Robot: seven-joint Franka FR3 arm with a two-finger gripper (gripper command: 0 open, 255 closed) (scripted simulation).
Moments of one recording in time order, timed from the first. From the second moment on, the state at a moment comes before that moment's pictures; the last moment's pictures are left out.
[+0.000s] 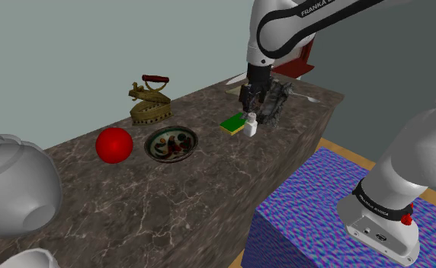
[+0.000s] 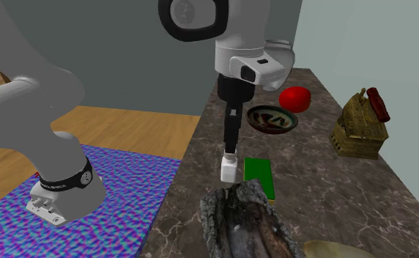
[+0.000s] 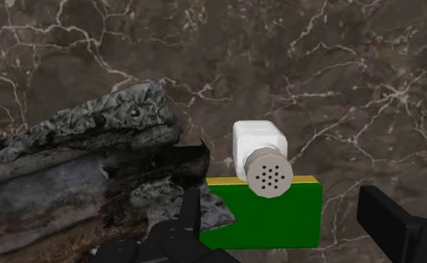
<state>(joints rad) 0.00 -0.24 0.15 -2.39 0.05 2.14 0.06</state>
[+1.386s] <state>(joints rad) 0.00 -0.17 0.16 -2.43 0.04 2.25 0.07</state>
